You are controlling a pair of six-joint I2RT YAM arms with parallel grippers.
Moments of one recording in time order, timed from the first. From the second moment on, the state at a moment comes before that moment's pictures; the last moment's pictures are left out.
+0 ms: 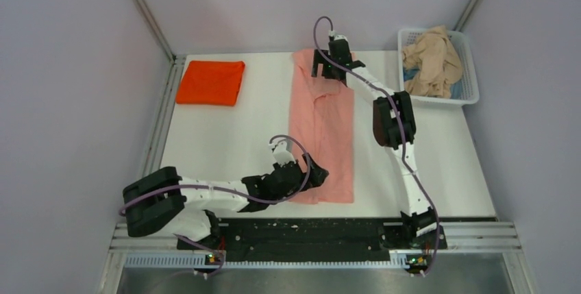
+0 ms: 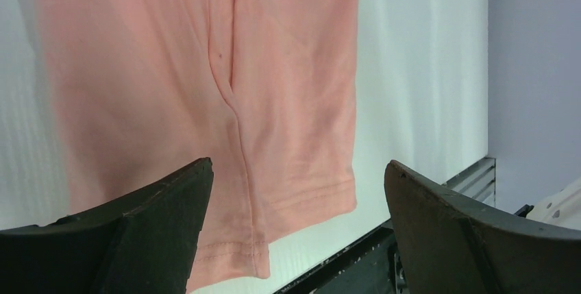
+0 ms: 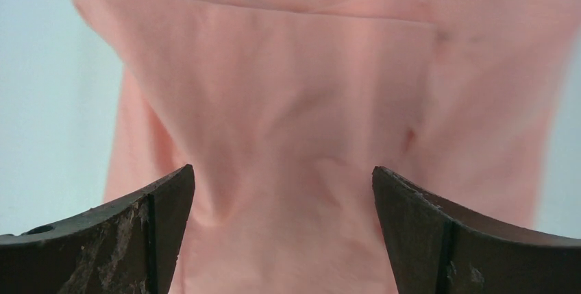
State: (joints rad) left arm -1.17 1.39 0.49 0.36 -0.41 -1.19; right arm 0.36 2.53 2.16 -0.23 0.00 0.38
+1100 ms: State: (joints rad) left arm -1.15 1.18 0.40 -0.08 -0.30 -1.00; right arm 0.75 0.92 0.45 -0.35 0.00 0.65
